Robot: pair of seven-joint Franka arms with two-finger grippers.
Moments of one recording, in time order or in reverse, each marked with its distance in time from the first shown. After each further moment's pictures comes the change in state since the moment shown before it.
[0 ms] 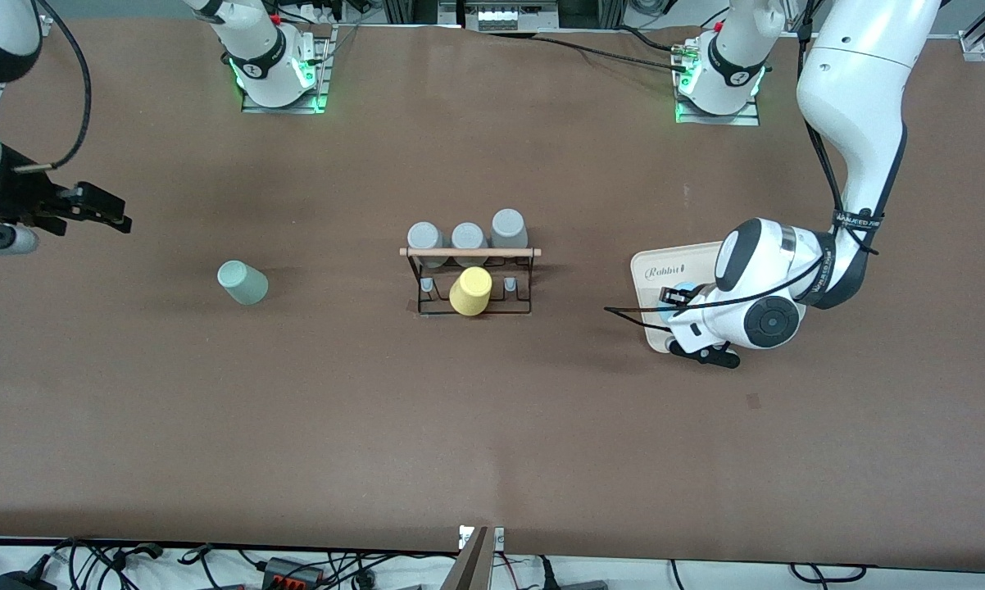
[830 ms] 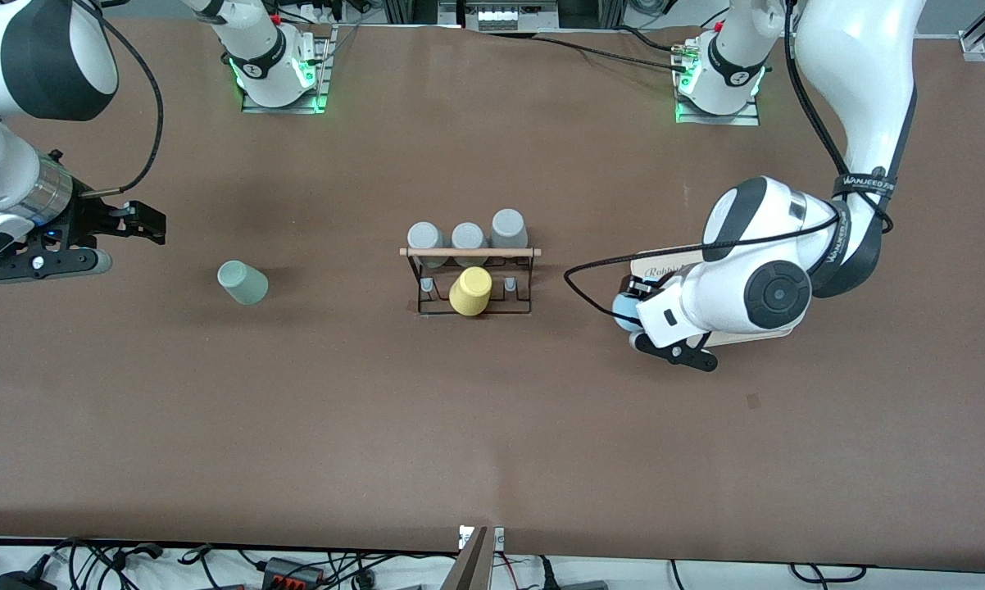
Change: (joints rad) left arm -0.069 -0.033 -0.079 0.345 -0.149 -0.213 -0.118; right arm 0.080 0.044 0.015 0.003 -0.121 0.007 0.000
